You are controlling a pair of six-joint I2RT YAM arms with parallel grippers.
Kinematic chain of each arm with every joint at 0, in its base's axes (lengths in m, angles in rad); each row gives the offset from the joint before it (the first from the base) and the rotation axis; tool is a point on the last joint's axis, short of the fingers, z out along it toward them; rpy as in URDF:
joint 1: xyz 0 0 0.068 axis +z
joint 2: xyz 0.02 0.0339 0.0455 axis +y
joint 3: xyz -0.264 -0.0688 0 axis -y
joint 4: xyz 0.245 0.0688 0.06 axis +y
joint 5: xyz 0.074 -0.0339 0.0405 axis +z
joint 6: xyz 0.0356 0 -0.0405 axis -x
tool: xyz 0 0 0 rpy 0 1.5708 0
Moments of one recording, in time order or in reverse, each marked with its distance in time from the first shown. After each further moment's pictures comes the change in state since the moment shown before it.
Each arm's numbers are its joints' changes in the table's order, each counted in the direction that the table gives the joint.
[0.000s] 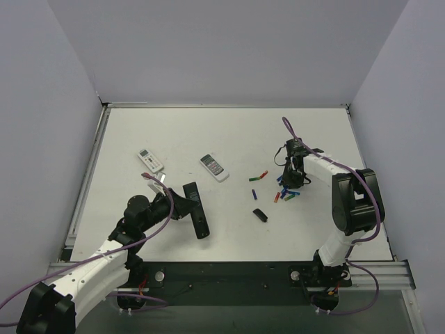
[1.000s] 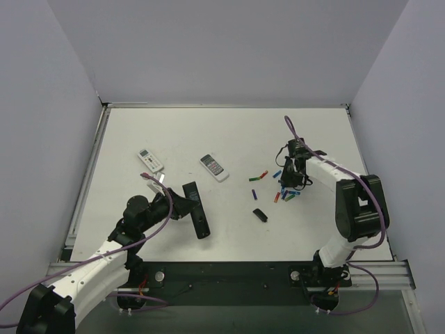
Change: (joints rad) left arm 0.000 -0.016 0.000 0.003 0.000 0.020; right arm 0.004 -0.042 -0.031 -0.034 0.064 -0.014
